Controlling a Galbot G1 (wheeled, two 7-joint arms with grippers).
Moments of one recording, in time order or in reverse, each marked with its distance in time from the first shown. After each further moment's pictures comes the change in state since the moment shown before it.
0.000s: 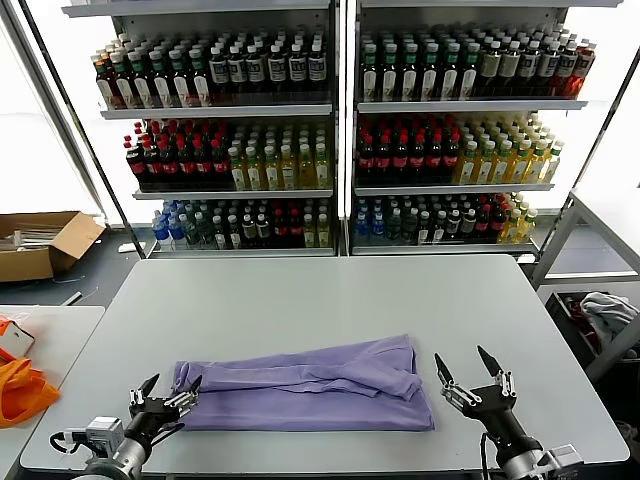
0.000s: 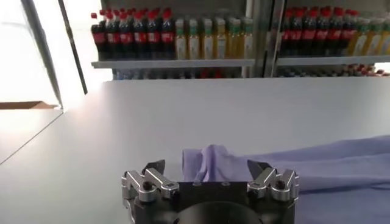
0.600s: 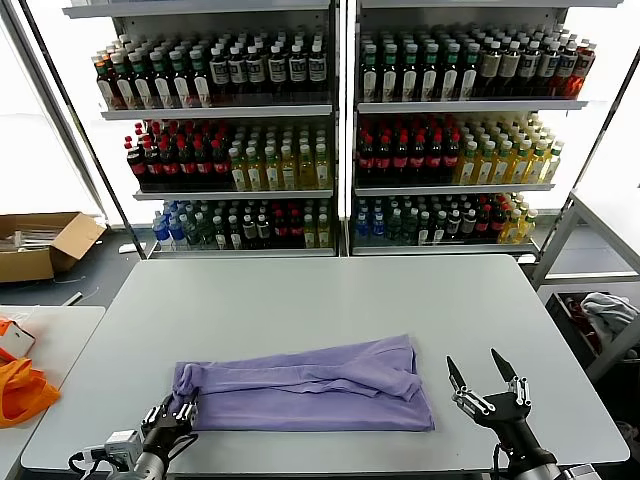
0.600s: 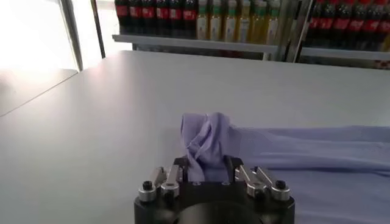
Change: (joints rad) left arm 0.011 -0.105 0.043 0.005 0.023 0.036 -0.080; right arm -0.040 0.010 0.025 0.022 0.024 0.055 -0.008
